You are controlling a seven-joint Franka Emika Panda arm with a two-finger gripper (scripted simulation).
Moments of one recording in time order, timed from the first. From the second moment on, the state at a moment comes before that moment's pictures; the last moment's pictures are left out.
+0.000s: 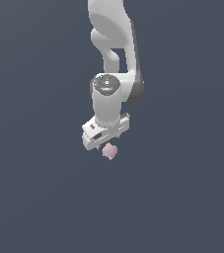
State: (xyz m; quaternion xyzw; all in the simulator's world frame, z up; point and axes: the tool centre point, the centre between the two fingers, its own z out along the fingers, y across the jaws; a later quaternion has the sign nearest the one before) arm 0.007 -0.016 0.128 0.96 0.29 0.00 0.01
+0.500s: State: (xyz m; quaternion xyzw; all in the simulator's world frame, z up) arm 0.005 -0.012 0.109 0.91 0.42 0.00 0.00
